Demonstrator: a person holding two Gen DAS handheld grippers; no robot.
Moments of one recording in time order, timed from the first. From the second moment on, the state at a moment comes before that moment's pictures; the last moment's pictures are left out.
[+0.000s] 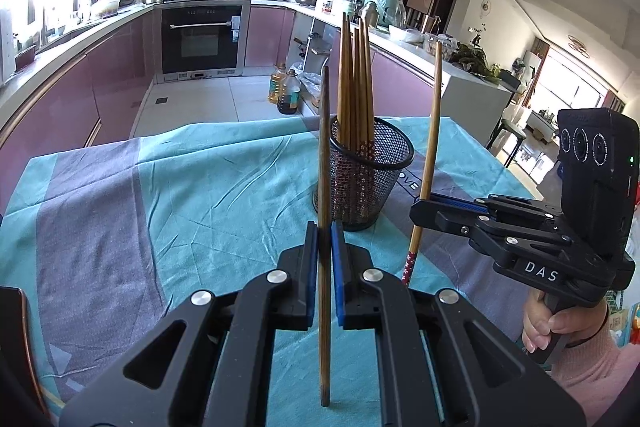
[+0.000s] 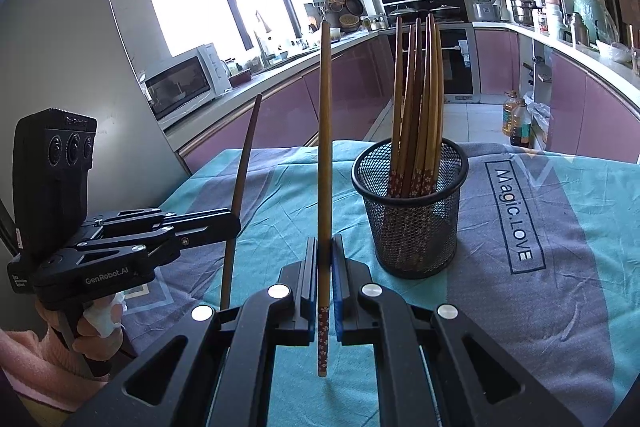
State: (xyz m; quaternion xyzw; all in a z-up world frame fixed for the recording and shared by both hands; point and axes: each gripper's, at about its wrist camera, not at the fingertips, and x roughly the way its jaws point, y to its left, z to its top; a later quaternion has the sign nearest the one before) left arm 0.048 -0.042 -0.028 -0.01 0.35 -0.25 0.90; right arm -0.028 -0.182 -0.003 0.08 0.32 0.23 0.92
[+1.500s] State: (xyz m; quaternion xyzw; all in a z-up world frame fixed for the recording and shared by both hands) left arm 0.047 -0.041 -0.003 -0.01 0.32 -0.27 0.91; right arm -0.027 -0.196 0.021 0.08 0.28 0.21 0.93
